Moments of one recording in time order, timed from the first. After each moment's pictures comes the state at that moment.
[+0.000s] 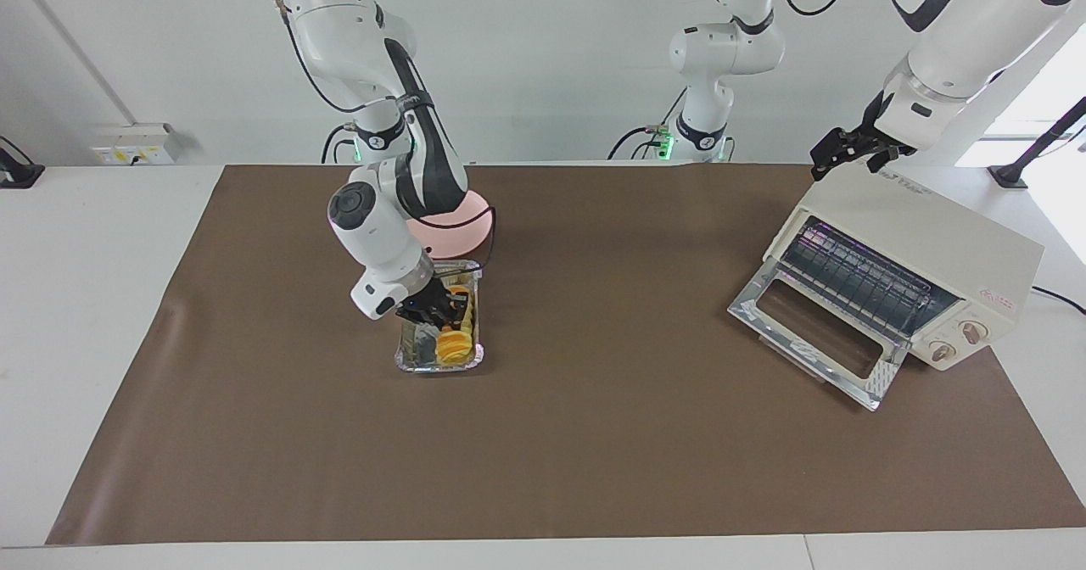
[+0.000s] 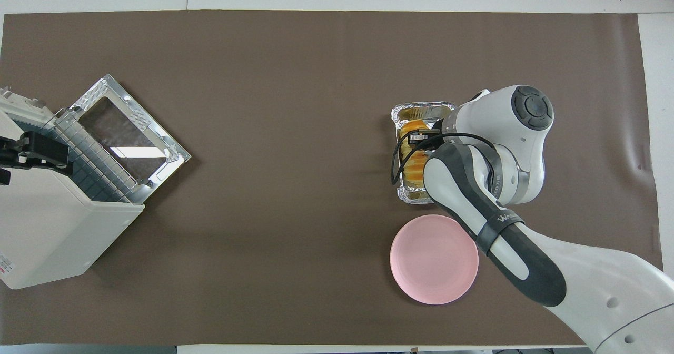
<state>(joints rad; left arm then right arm) -0.04 -0.02 0.01 -1.60 0.00 1.38 -0.10 0.22 0.32 0.05 -1.96 0.32 2.31 0.11</state>
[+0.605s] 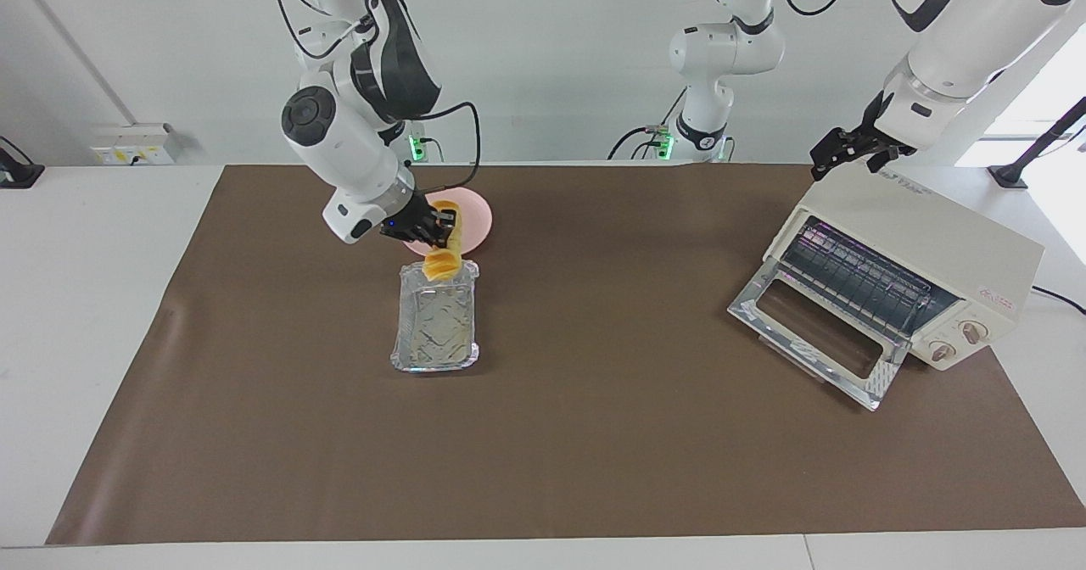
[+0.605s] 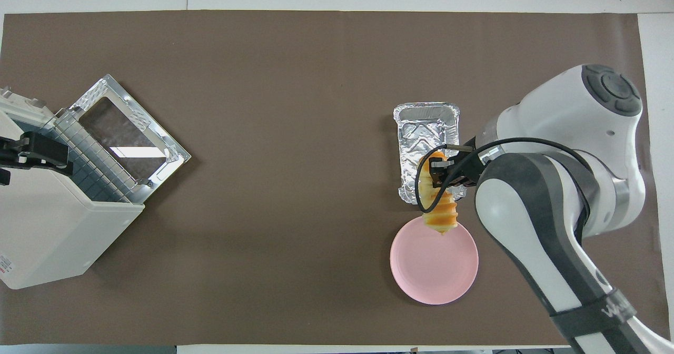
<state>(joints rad) -0.04 -0.02 0.01 -1.60 0.00 1.38 -0.10 0.21 0.00 0.05 -2.00 0.32 1.84 0.25</state>
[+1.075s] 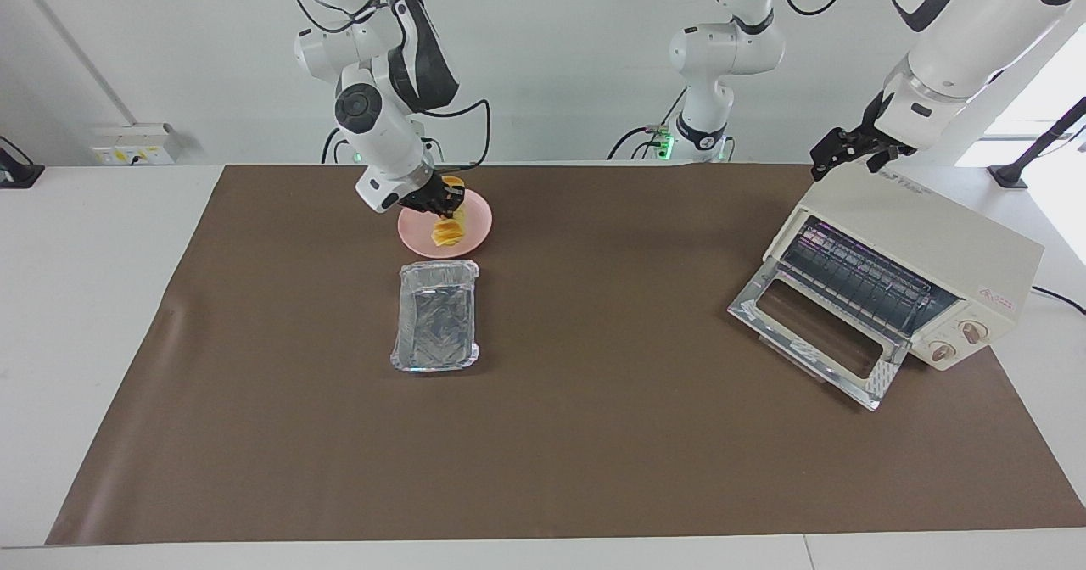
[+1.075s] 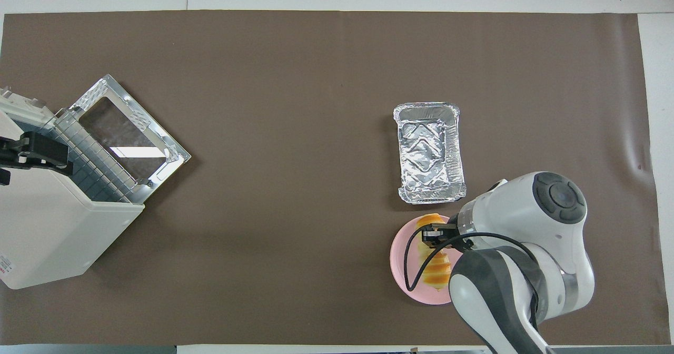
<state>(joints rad) -0.04 -0.02 0.01 -1.60 0.00 1.38 -0.10 0.29 -0.19 0.06 -2.49 0.32 2.12 0.26</state>
